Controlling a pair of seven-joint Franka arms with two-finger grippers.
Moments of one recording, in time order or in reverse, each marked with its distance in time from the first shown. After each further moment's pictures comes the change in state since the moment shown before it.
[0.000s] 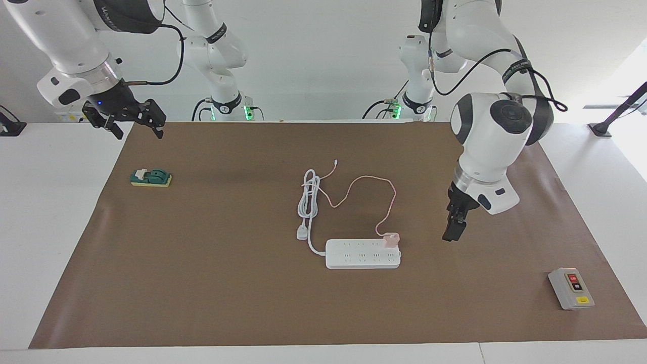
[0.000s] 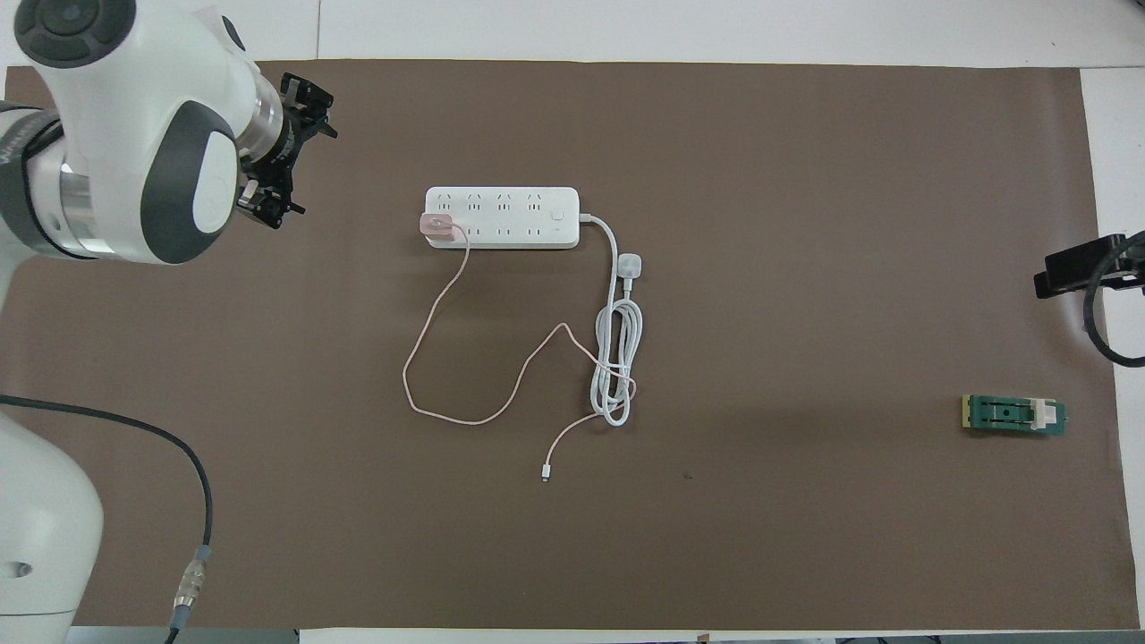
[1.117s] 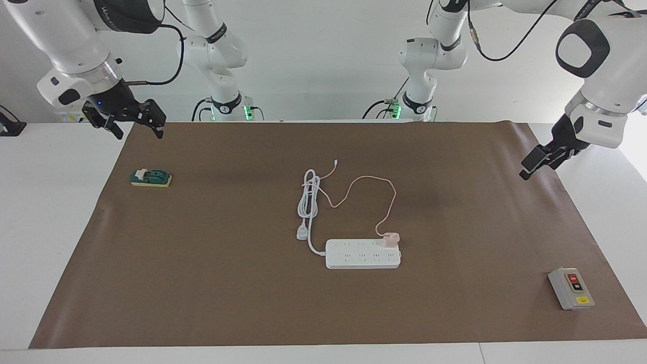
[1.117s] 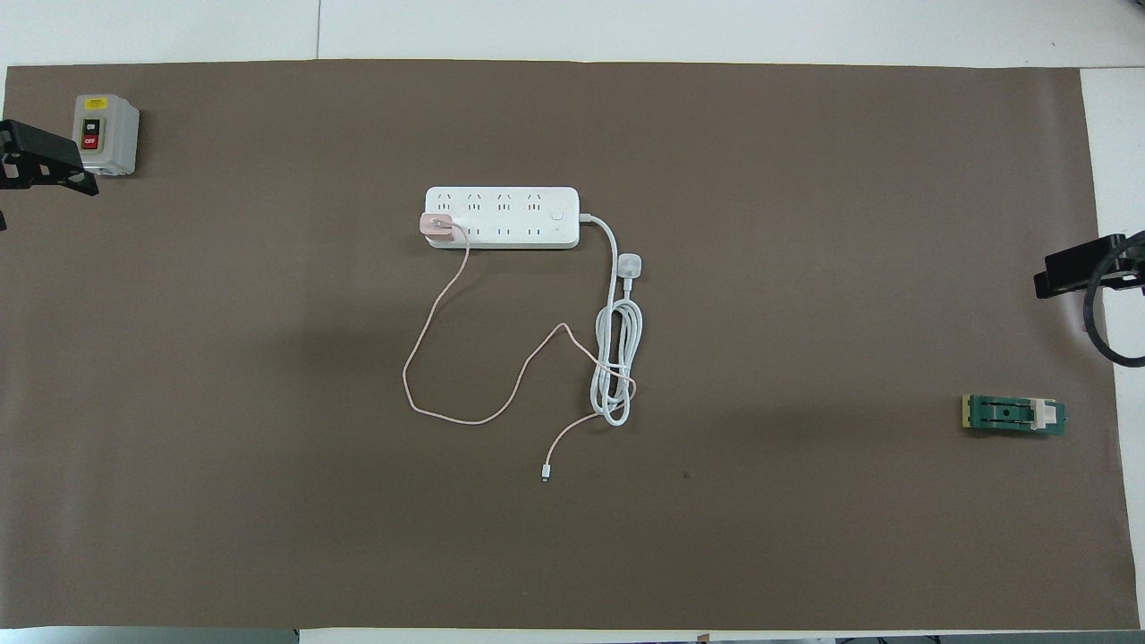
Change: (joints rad) left arm 0.255 -0.216 0.001 0.000 0.000 -0.248 0.998; right arm 0.000 0.000 0.000 0.000 0.000 0.000 0.000
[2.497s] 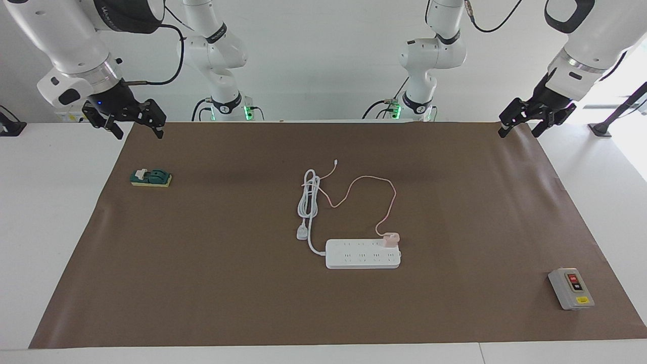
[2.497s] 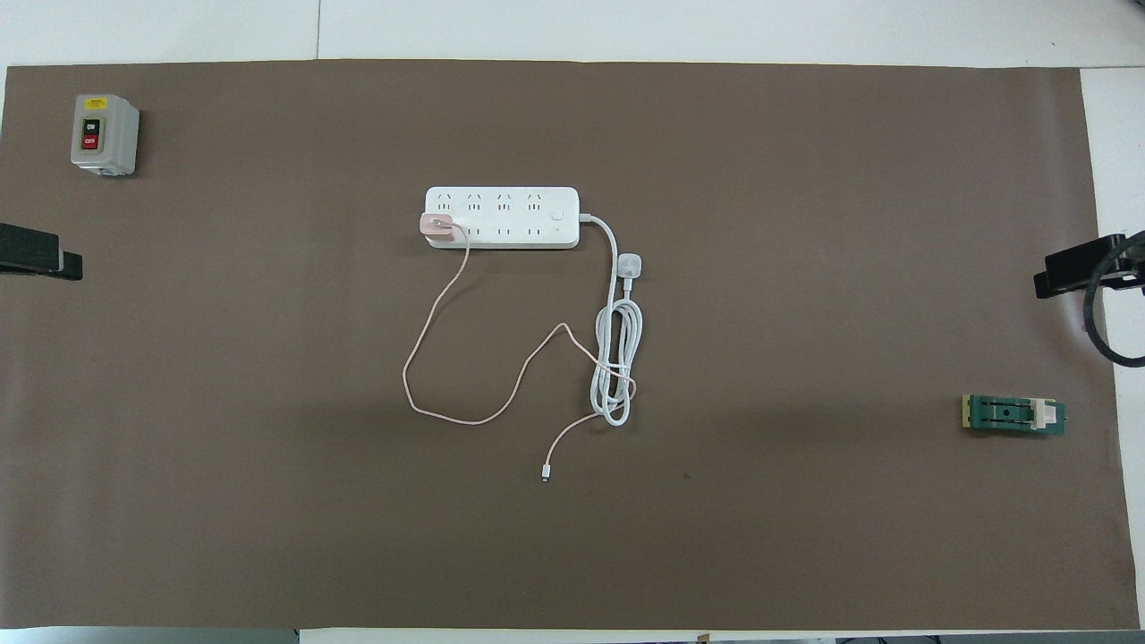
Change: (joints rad) left arm 0.119 -0.229 -0.178 -0.212 0.008 -0.081 0.222; right arm 0.000 0.000 0.000 0.000 0.000 0.000 0.000
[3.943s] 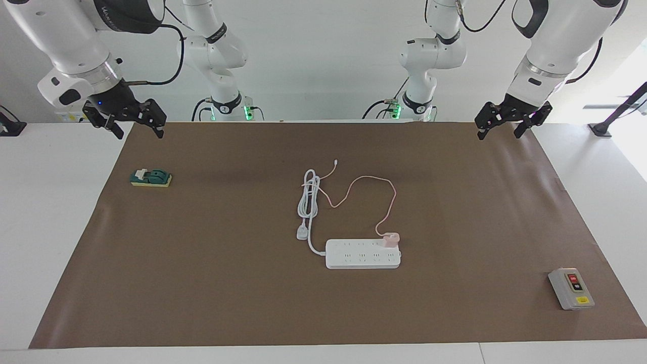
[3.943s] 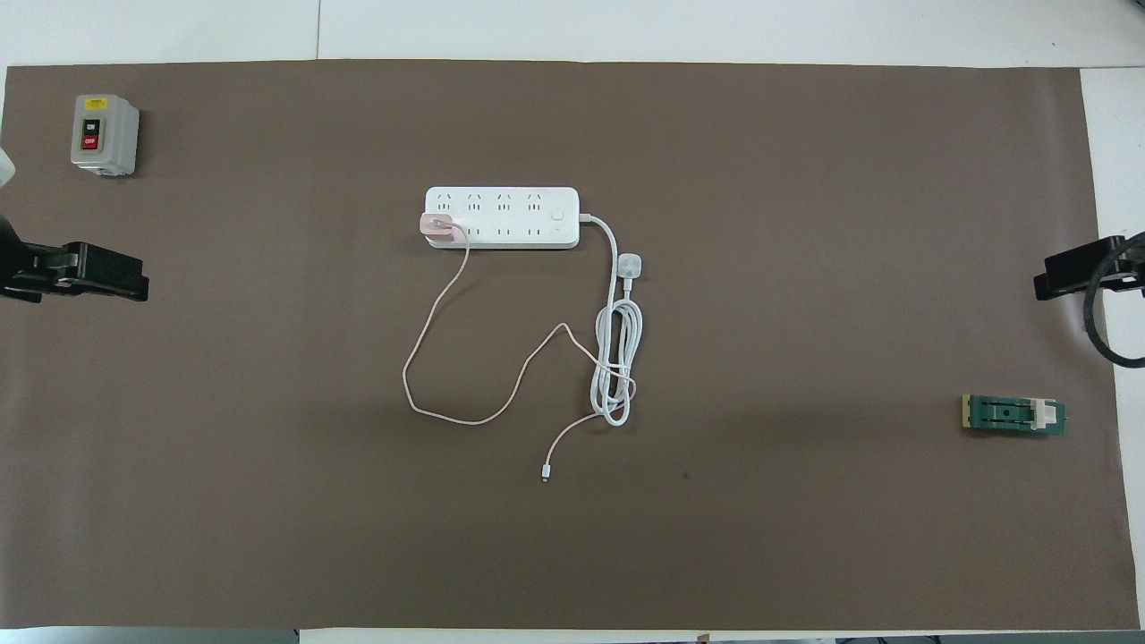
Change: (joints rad) left arm -0.031 -0.007 -0.093 -0.005 0.099 0.000 -0.094; right arm 0.000 0.000 0.000 0.000 0.000 -0.005 0.000
